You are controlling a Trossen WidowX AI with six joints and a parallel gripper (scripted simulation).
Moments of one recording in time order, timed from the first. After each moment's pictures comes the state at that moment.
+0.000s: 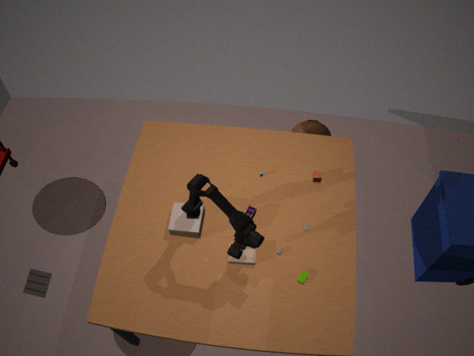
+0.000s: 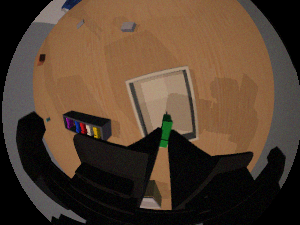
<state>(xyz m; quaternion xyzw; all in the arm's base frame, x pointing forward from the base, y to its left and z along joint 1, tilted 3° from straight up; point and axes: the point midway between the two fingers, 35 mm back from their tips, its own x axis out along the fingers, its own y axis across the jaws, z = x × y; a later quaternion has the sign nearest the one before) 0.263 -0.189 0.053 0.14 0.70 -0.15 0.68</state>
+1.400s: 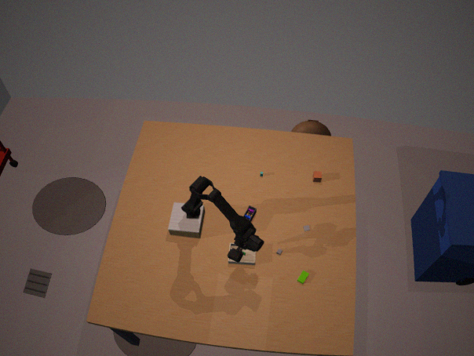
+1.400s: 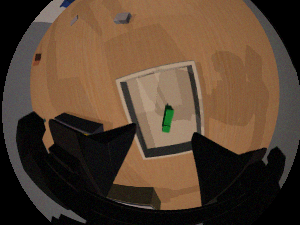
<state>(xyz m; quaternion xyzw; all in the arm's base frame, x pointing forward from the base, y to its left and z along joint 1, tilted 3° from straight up) 0.261 -0.191 0.021 0.14 0.70 -0.15 0.68</state>
